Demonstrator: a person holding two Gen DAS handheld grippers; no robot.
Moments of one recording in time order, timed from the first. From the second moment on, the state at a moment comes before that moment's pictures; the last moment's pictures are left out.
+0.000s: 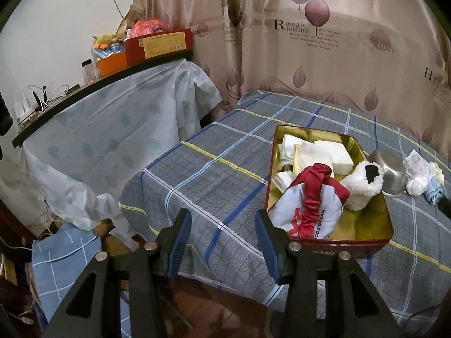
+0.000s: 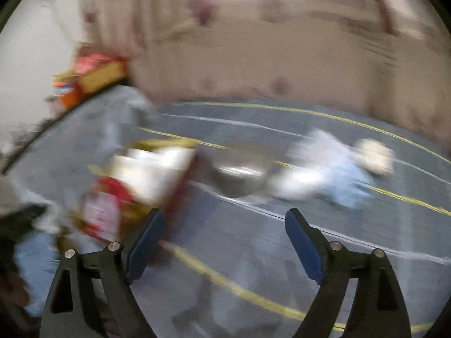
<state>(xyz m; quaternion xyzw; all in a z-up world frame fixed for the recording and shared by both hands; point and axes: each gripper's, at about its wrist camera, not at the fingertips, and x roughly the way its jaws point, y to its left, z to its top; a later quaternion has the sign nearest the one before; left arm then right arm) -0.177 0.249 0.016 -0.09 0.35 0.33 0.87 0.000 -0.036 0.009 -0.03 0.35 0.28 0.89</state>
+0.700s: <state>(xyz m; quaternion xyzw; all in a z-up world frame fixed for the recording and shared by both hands) -0.131 0.131 0.043 0.04 0.34 0.13 0.93 0.064 -0.266 -0.047 0.03 0.40 0.01 0.92</state>
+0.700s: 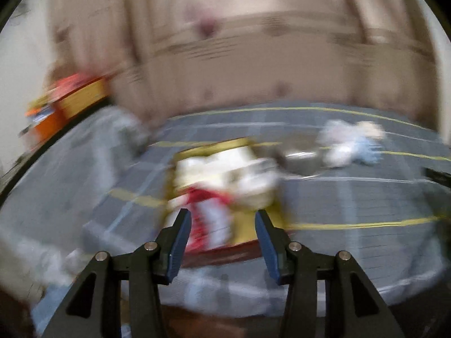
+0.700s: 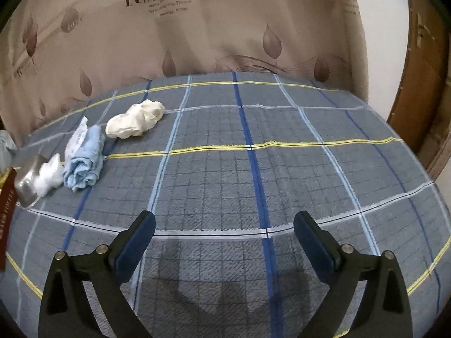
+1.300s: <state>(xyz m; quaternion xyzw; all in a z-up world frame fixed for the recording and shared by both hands) 0.084 0.006 0.020 0.17 0.45 -0.14 0.87 0.059 -0.272 -0.043 0.07 0.37 0.08 0.92</state>
